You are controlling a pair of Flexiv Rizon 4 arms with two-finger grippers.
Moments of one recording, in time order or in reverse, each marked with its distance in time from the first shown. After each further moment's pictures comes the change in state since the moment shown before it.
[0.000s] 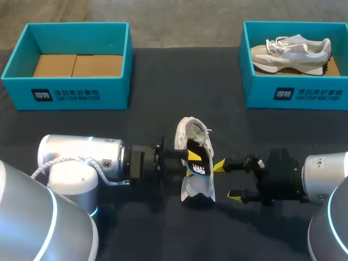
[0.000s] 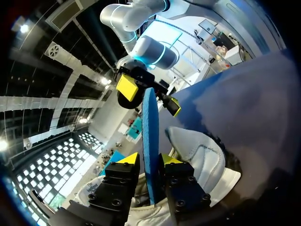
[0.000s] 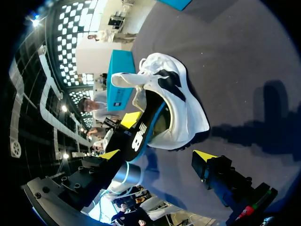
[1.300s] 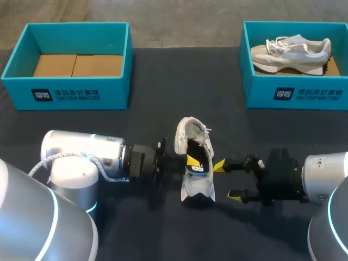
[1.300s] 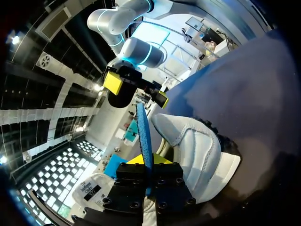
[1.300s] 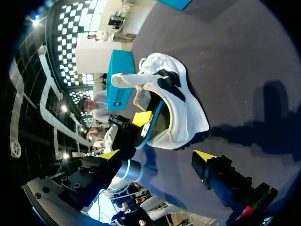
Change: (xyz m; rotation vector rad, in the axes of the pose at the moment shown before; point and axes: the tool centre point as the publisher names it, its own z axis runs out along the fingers) left arm 0.010 0.019 0.000 0.015 0.047 0.097; right arm 0.000 0.000 0.000 0.000 0.000 0.000
